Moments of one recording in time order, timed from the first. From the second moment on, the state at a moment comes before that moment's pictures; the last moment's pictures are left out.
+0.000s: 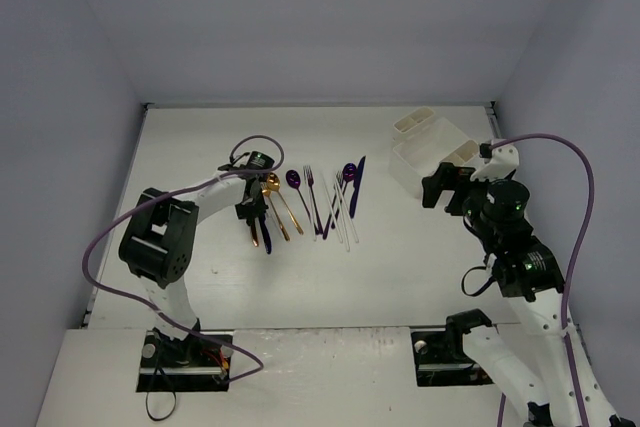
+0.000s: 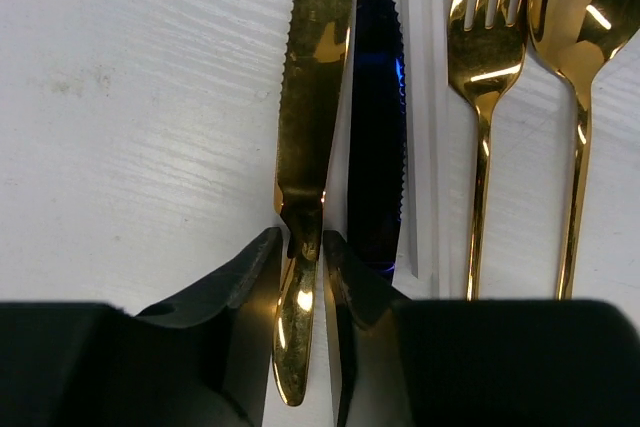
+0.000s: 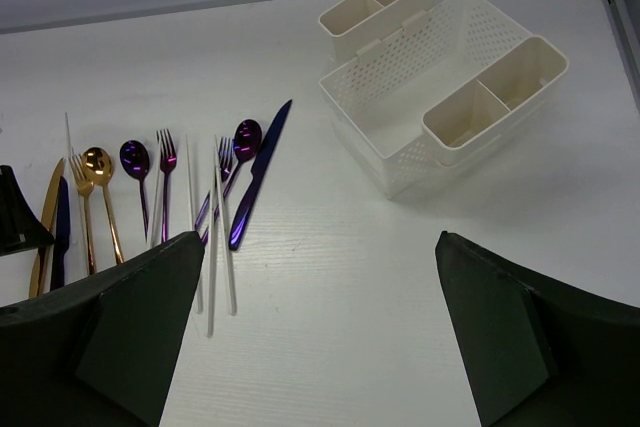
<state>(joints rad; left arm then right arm) -0.41 1.81 1.16 -0.58 -0.30 -0.67 0.25 0.69 0.91 -0.50 0.11 0.24</state>
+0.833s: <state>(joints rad) -0.43 1.28 1.04 -0.63 -0.29 -0.46 0.25 0.95 1.12 -0.52 -0.25 0.26</state>
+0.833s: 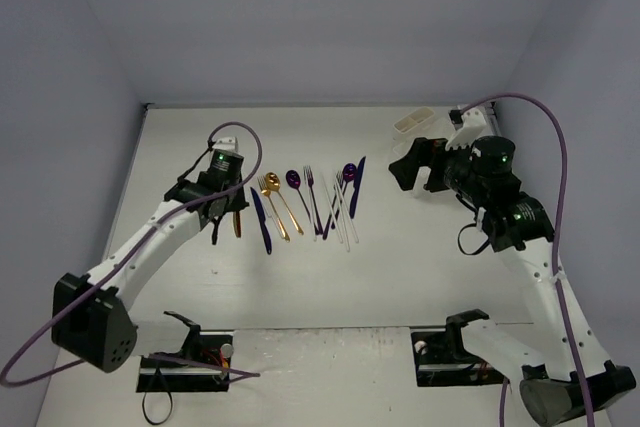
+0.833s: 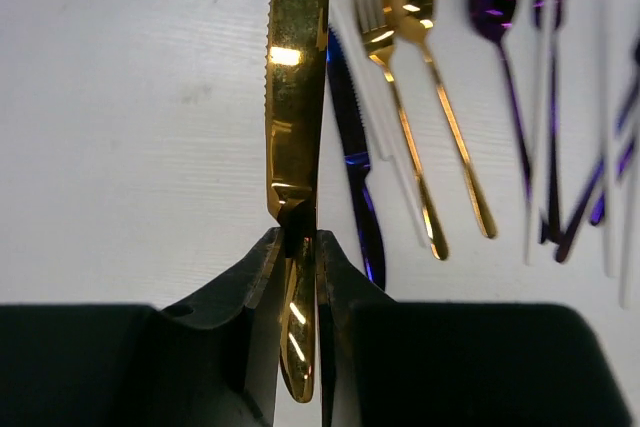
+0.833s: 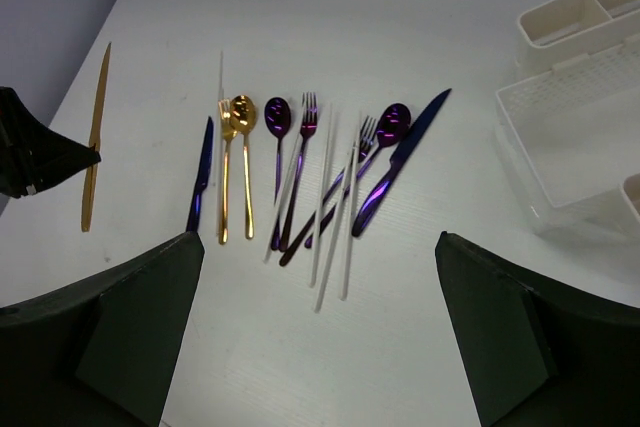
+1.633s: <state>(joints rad) -0.86 1.22 1.25 -0.55 -0.15 -0.25 0.59 1.36 1.39 -0.42 -0.28 0.40</state>
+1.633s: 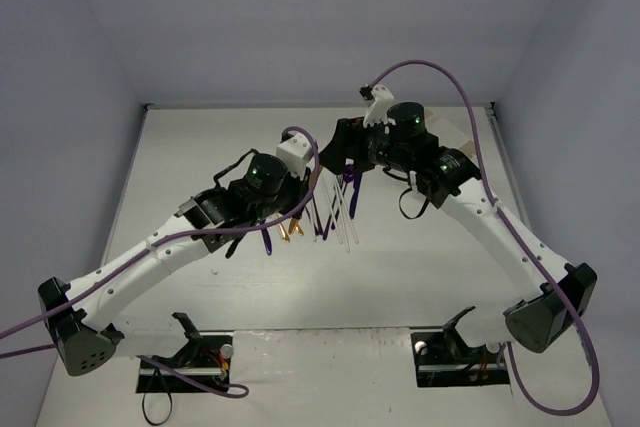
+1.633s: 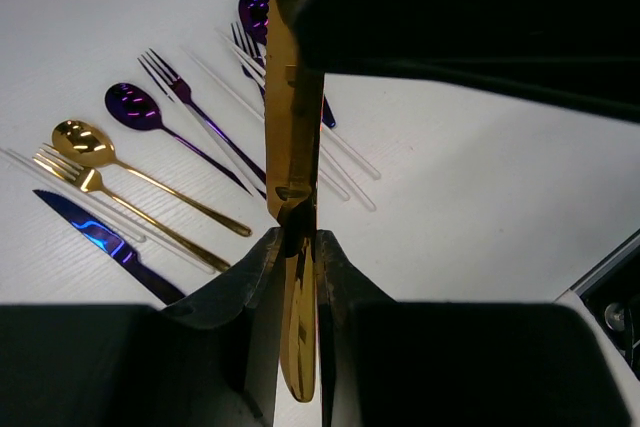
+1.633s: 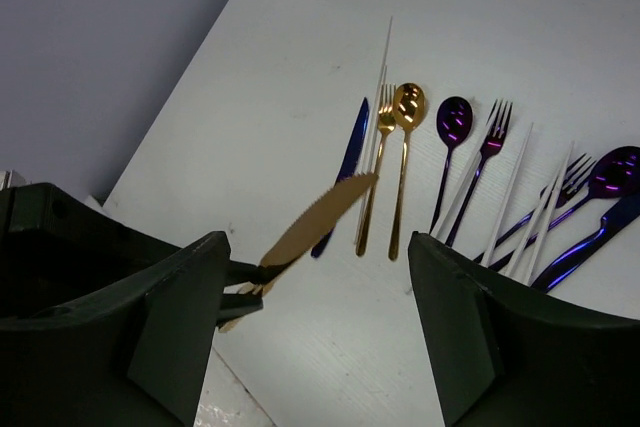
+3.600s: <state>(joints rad) -0.54 1.04 0.88 -0.65 -0.23 -0.48 -0.01 1.78 1.82 -0.32 -0.07 0.18</state>
